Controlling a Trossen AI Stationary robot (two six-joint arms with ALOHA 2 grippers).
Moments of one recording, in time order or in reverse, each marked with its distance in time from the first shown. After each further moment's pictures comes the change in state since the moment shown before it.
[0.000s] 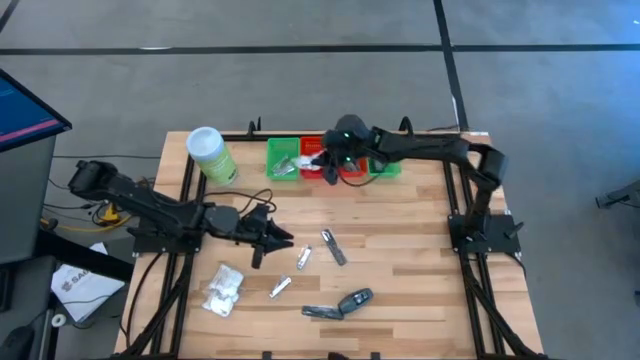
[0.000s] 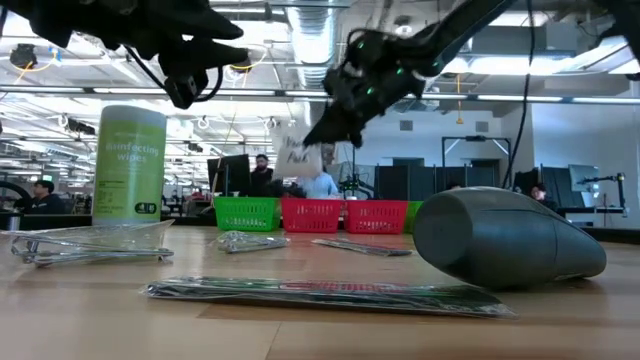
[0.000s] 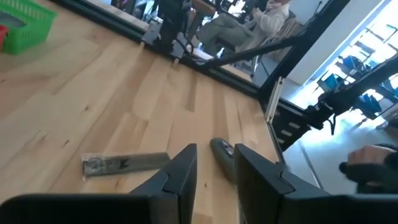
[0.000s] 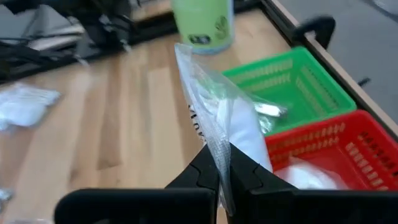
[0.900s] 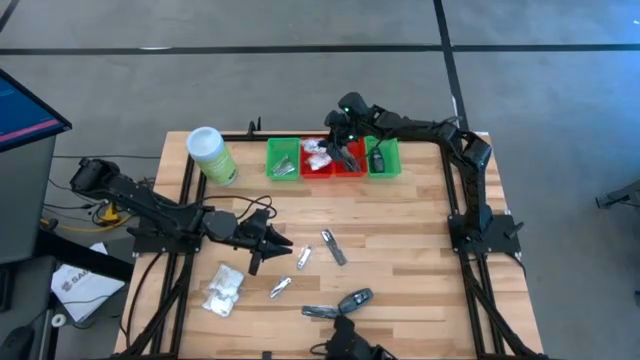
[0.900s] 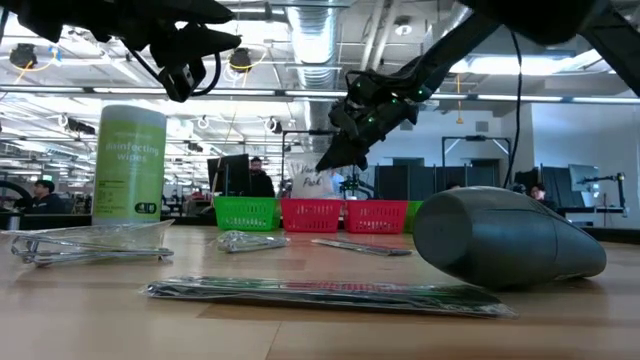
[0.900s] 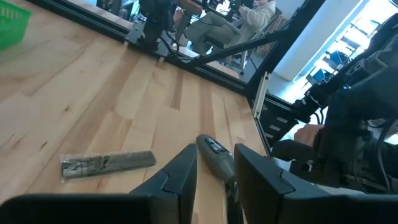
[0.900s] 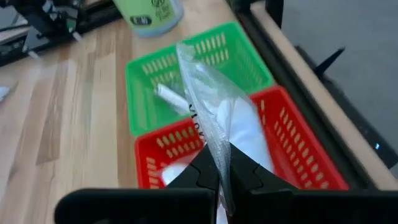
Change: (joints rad) left arm -0.057 0.008 0.000 0.025 -0.016 0.013; right arm -0.199 0.162 0.174 -0.133 -0.154 -0.093
